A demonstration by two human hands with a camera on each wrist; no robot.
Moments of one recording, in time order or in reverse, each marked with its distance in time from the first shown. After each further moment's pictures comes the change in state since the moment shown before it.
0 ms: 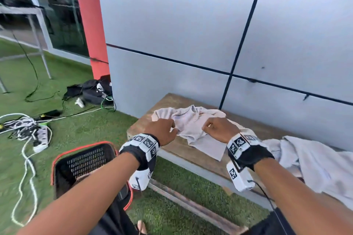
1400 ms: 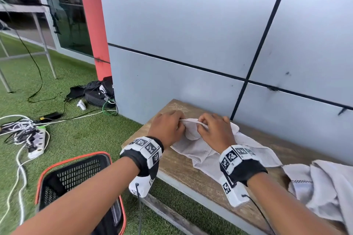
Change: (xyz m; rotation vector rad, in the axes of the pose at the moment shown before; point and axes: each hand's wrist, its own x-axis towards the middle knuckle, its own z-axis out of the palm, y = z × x) left_hand 0.082 -0.003 0.002 -0.126 0.455 0.212; right_hand 0.094 0.000 0.035 0.046 0.480 -0.276
